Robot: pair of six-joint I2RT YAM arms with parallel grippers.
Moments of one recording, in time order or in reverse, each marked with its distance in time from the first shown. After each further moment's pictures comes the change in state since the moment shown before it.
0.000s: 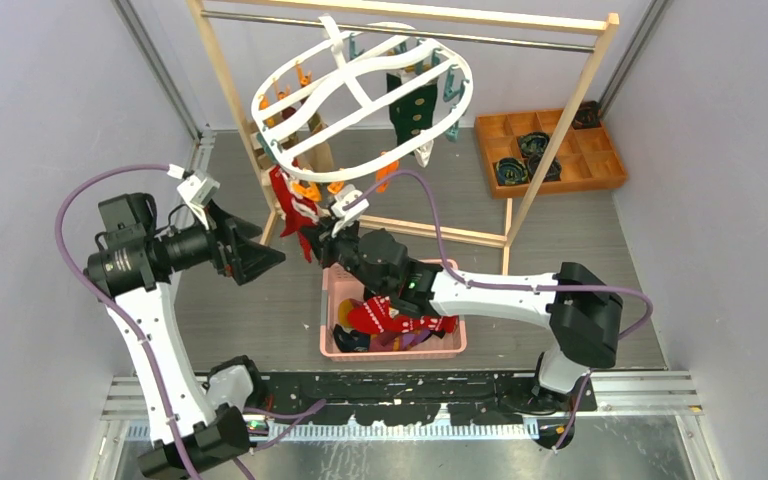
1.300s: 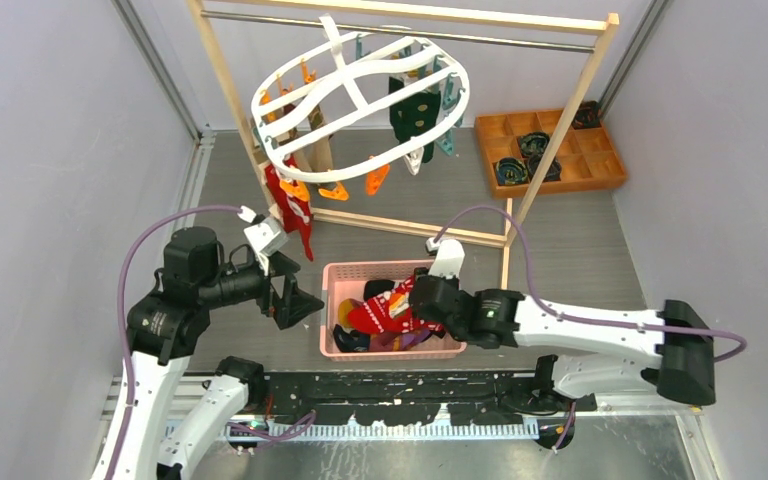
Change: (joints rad) left arm -0.672 -0.321 -0.326 0.420 -0.502 -0.416; right arm 0.032 -0.454 -0.389 -0.991 0.252 0.678
